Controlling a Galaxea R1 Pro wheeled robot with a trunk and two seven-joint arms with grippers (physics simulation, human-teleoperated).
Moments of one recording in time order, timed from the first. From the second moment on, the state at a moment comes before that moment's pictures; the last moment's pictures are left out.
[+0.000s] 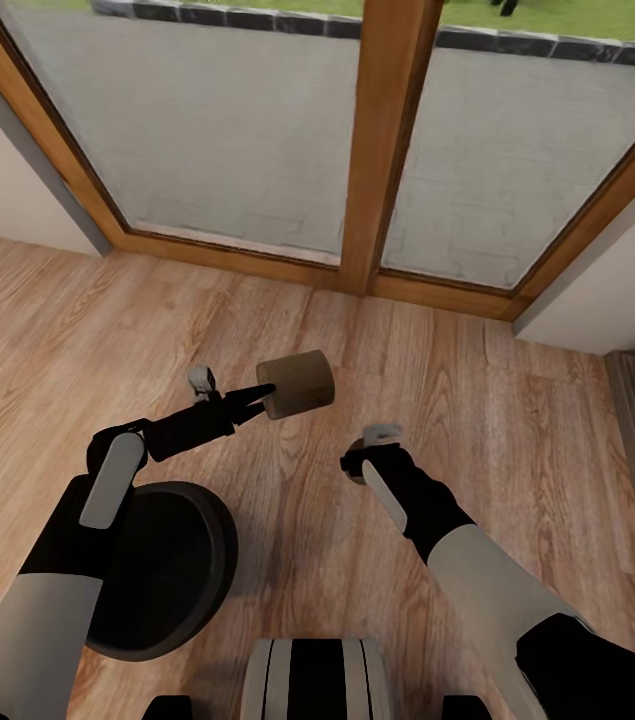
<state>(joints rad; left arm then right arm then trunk) -0.74 0.10 -0.01 -1.29 0.89 0.96 -0.70 -0.92 0.14 0.38 -0.74 -0.30 0.66 -0.34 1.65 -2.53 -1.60</state>
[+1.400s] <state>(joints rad) -0.75 0.21 -0.10 -1.37 0.90 1.01 -0.70 -0.92 0.09 0.38 -0.74 -0.29 0.72 -0.34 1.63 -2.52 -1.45</state>
